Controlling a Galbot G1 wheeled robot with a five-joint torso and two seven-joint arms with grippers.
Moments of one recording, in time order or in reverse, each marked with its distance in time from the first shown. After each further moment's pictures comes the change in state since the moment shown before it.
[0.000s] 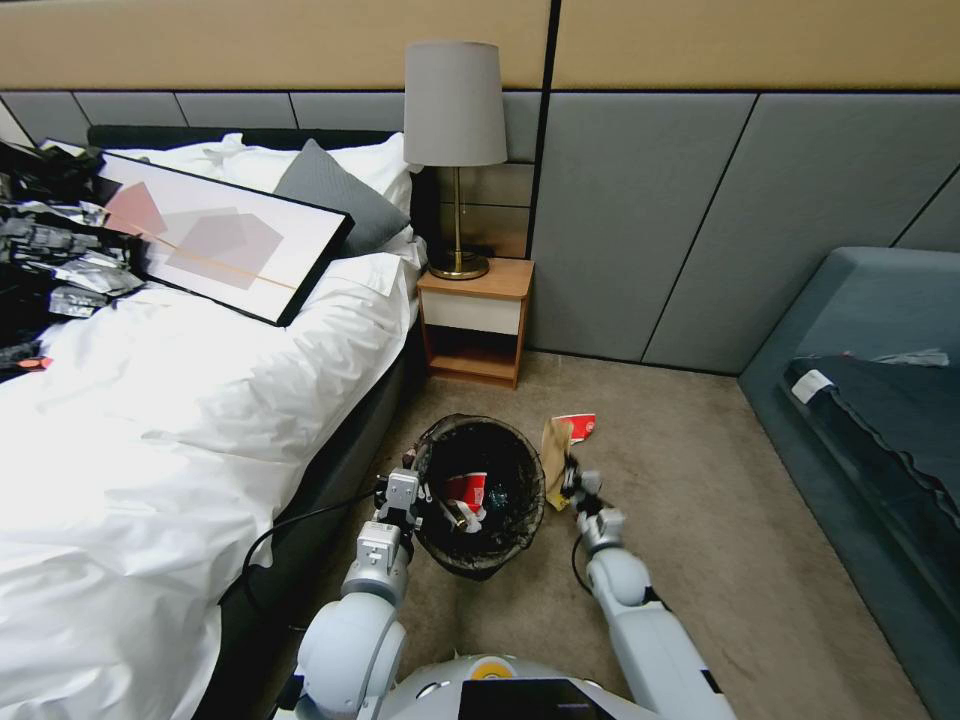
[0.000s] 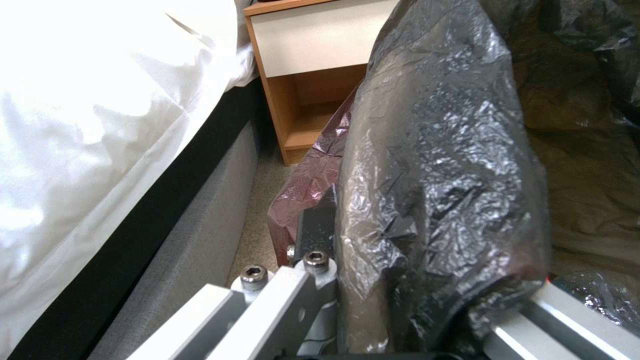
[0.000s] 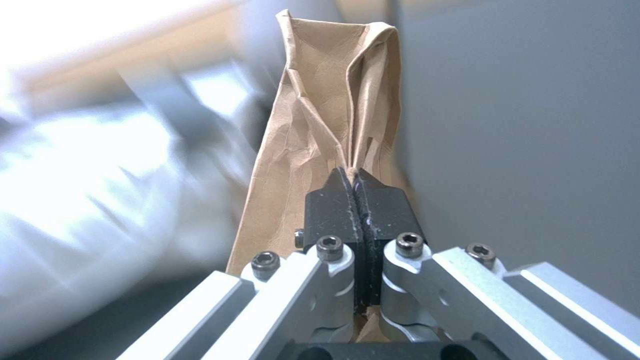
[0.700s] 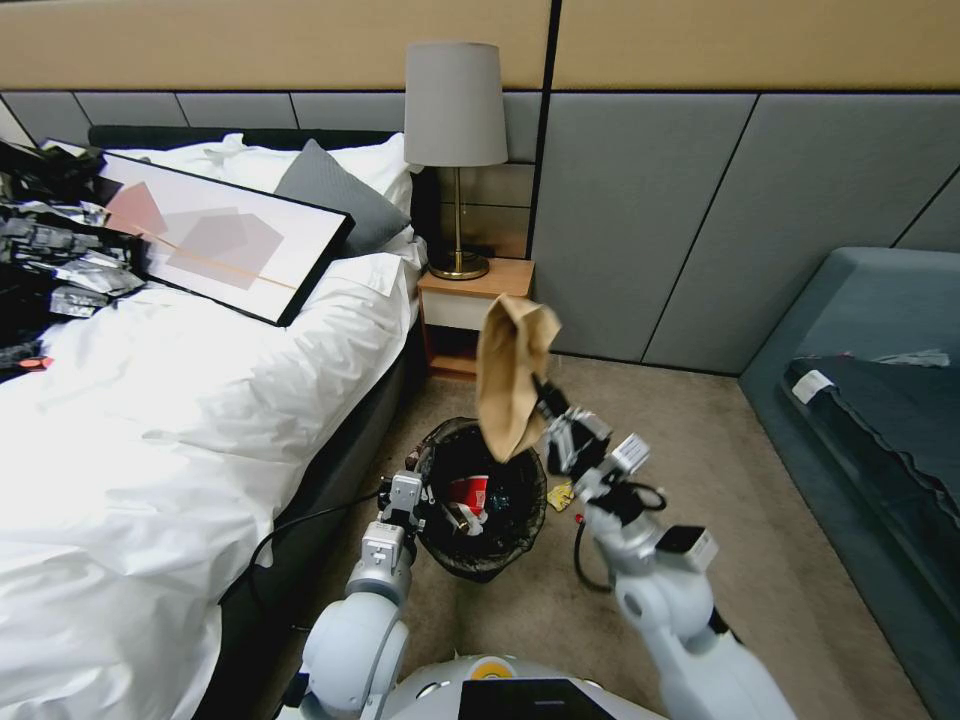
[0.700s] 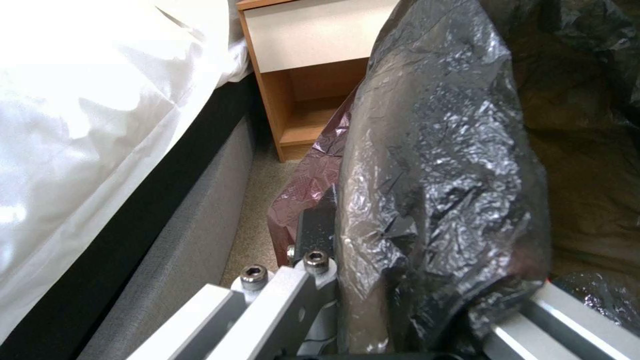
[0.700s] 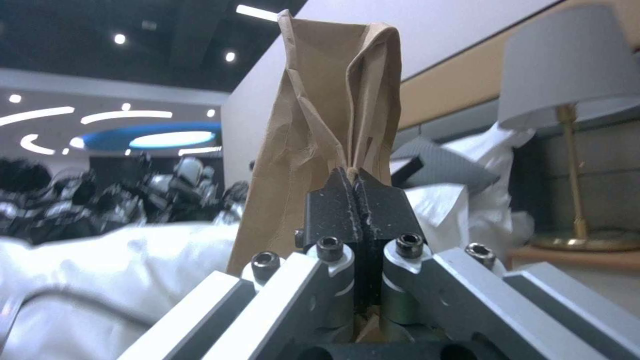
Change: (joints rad) left arm -0.008 -0.001 0.010 0.015 0.001 0.001 0.000; right arm -0.274 -0.141 -0.272 0.257 0.042 0.100 -0.210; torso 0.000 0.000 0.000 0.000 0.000
